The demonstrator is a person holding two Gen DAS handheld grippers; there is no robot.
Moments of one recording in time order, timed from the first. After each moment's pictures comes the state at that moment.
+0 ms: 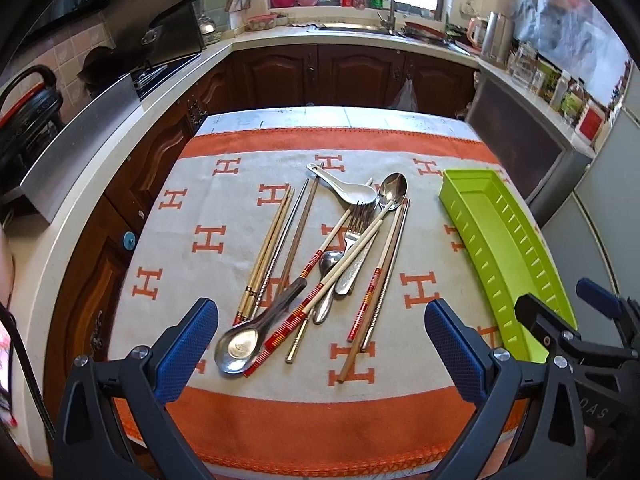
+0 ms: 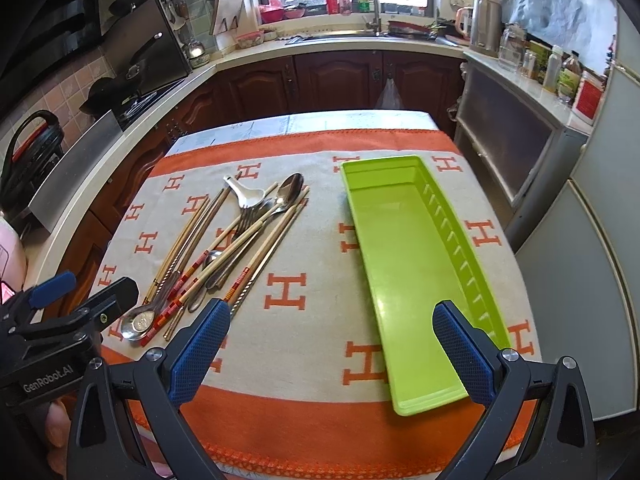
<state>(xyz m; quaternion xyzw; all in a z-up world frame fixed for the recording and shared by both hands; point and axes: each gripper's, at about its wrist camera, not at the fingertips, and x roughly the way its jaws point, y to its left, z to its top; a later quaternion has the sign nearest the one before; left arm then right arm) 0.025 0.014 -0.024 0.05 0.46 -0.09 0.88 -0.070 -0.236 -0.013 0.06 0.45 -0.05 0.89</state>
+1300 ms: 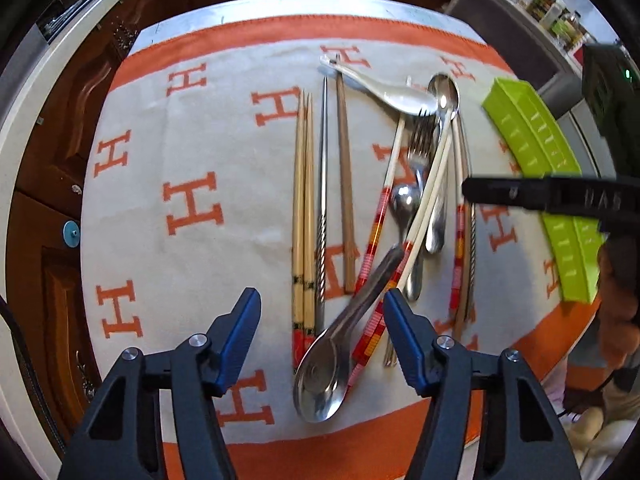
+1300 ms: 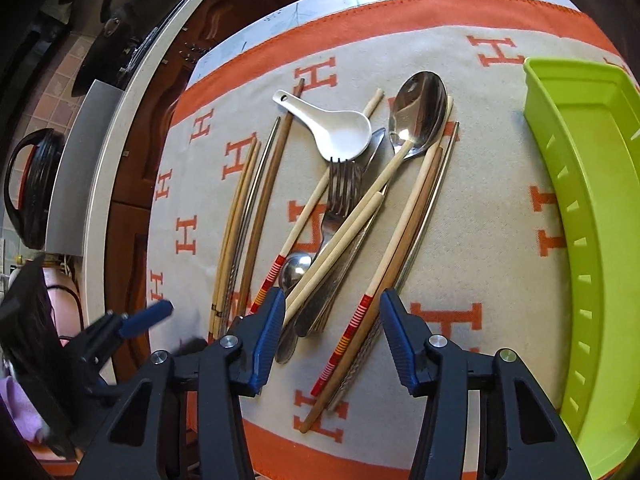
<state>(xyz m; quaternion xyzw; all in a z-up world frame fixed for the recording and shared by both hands) 0.132 0.081 -0.123 0.08 0.62 -0.19 0.76 0.138 -0.174 -0.140 0.20 0.63 0.06 0.75</state>
